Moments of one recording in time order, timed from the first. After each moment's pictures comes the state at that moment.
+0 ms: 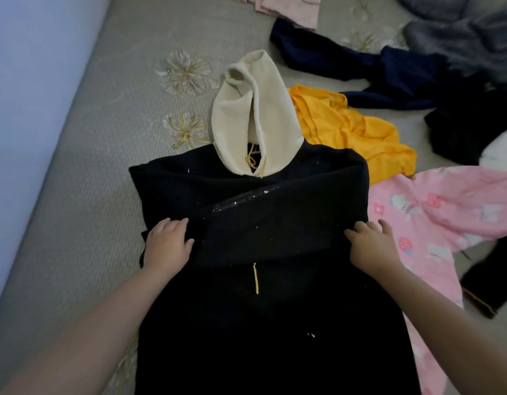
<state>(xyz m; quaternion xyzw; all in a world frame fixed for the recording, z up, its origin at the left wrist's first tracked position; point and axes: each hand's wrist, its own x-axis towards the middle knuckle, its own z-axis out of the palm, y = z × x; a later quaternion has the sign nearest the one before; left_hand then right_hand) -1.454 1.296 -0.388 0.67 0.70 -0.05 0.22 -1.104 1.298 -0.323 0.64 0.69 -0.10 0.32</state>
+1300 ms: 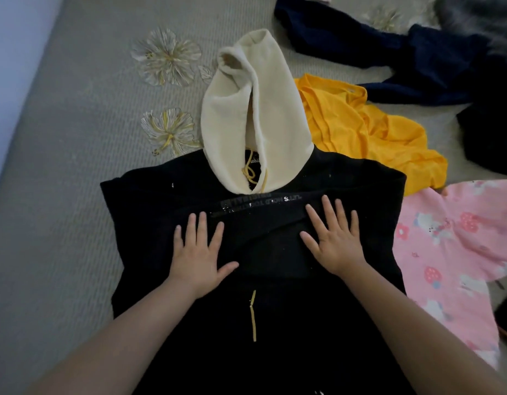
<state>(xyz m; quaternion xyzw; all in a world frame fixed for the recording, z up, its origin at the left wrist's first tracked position) -1.392 1.341 -0.424 0.74 0.62 -0.21 0.18 -1.138 1.360 -0.411 0.68 0.70 -0.17 0.17</state>
